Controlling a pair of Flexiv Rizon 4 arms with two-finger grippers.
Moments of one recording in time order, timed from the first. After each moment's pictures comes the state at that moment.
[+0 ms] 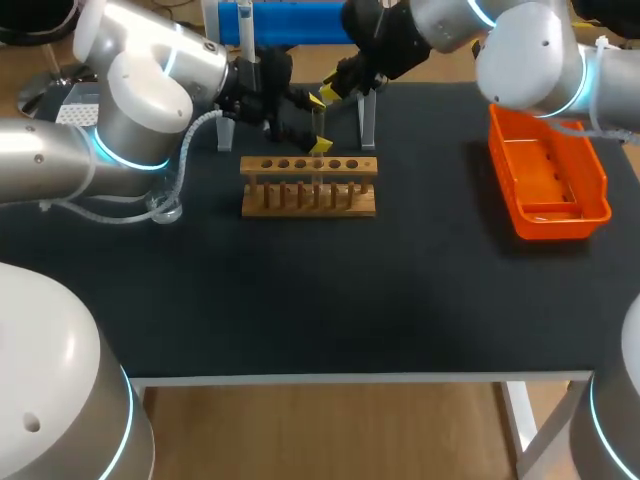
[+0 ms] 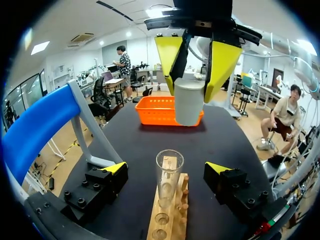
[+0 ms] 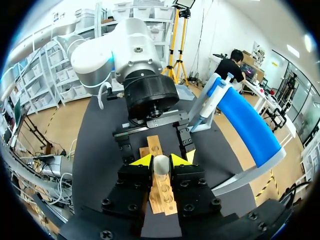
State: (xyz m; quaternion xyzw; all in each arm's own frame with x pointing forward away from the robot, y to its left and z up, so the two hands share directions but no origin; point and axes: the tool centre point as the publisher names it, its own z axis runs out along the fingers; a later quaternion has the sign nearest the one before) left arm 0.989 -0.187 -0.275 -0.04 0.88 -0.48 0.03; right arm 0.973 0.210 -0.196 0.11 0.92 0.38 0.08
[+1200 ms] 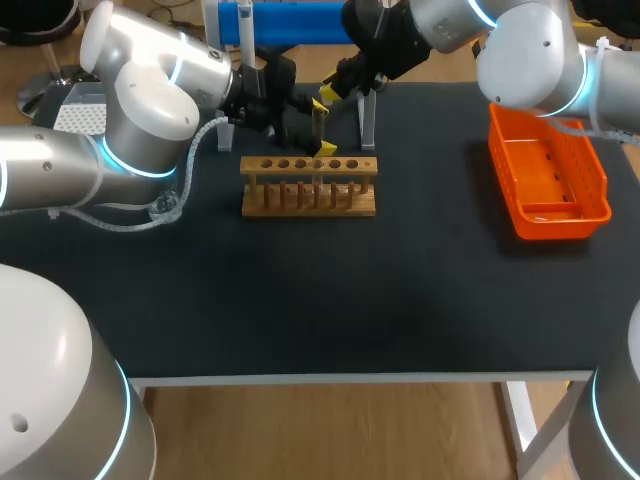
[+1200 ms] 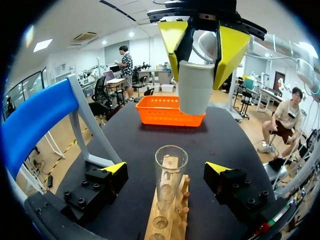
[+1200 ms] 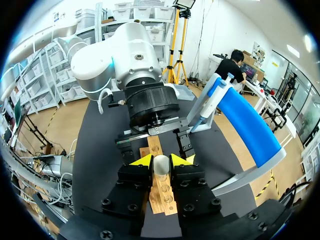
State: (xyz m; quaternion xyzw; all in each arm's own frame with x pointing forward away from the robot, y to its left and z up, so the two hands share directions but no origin) left arm 0.990 -0.194 -0.286 -0.05 0.87 -0.48 0.03; right arm 0.973 0.209 -0.196 0.11 0.92 0.38 0.07
